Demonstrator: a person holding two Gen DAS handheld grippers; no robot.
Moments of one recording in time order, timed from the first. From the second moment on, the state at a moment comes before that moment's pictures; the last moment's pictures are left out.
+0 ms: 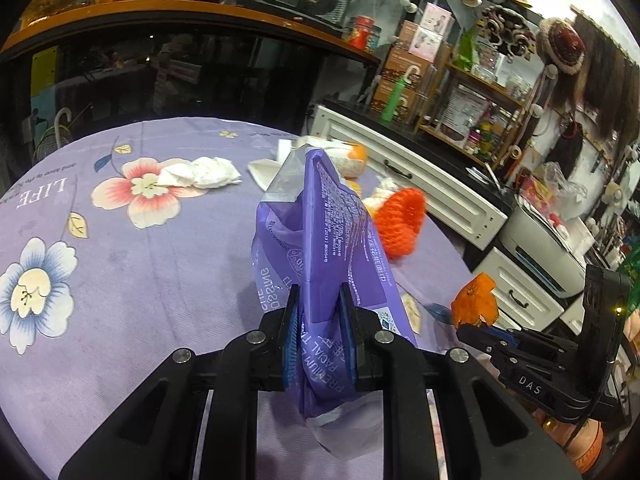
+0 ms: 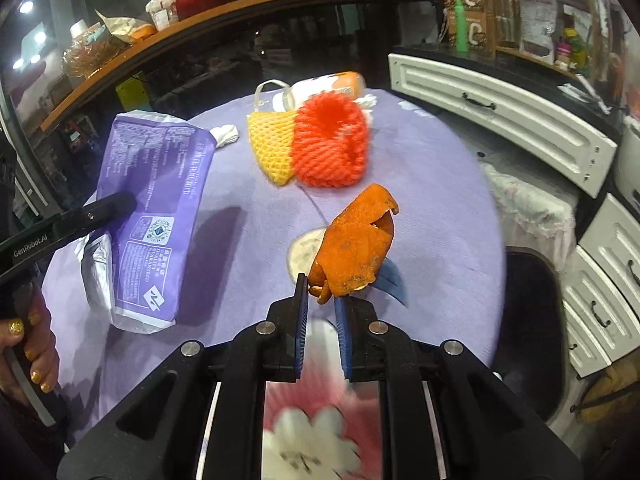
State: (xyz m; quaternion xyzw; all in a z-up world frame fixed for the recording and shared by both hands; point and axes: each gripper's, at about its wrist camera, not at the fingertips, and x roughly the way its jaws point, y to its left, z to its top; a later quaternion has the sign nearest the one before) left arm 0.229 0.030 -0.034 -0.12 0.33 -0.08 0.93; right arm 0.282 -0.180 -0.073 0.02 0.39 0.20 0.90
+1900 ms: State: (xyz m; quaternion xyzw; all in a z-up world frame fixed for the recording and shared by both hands) left arm 0.256 -0.262 -0.079 0.04 0.41 -0.26 0.87; right arm 0.221 -0.438 -0.176 0.14 0.43 -0.05 0.89
